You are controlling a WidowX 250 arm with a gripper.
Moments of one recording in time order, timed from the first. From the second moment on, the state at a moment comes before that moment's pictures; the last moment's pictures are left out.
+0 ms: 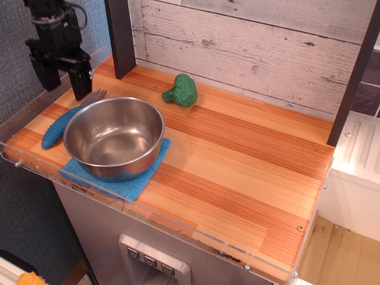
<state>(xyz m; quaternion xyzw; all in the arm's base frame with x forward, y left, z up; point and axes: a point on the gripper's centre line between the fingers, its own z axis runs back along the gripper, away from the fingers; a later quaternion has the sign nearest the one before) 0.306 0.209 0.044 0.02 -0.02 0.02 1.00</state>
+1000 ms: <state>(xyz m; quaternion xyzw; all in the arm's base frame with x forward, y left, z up) 0.287 0.206 0.009 0.02 0.03 0.02 1.00</state>
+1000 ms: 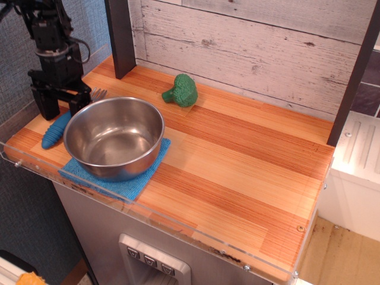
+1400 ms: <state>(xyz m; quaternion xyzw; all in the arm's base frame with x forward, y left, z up) 0.287 0.205 0.006 0.02 0.02 0.02 1.00</state>
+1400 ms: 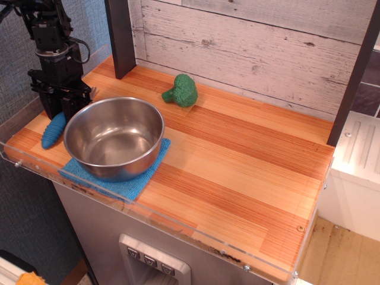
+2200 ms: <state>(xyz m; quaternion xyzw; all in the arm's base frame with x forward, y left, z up) 0.290 0.184 0.094 -0.01 -0.09 0.01 1.00</state>
